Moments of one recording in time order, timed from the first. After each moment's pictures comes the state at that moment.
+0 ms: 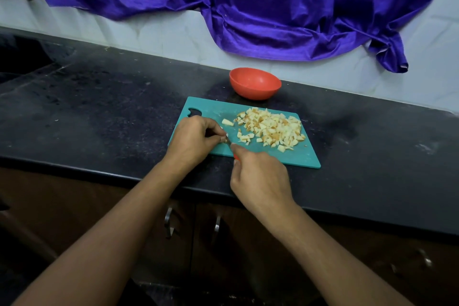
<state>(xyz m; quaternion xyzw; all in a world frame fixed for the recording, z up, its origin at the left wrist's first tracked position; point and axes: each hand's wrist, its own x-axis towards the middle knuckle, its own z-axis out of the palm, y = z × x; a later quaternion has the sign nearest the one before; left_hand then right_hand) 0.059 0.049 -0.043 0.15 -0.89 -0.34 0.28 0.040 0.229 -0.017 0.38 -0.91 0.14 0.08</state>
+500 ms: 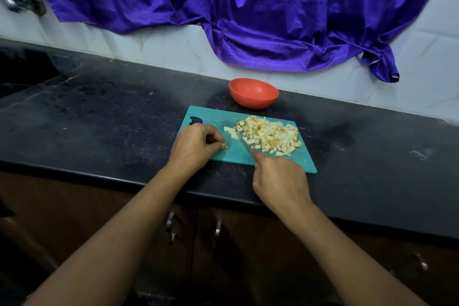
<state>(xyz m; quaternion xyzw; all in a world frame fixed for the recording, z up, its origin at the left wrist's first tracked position) 0.060 0.048 -0.043 0.18 -0.88 -0.35 0.27 0.014 0.254 -0.016 0.35 -0.93 0.06 0.09</state>
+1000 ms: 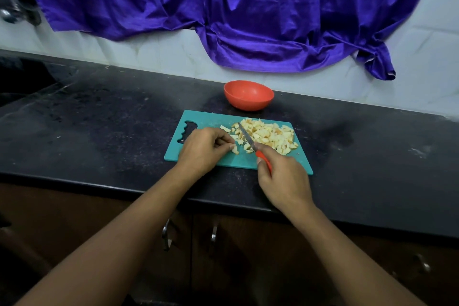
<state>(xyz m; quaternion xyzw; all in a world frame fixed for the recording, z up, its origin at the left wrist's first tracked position) 0.033 0.063 -0.045 0.14 -0.90 -0.34 0.25 -0.013 0.270 -0.032 0.35 -0.89 0.26 0.12</state>
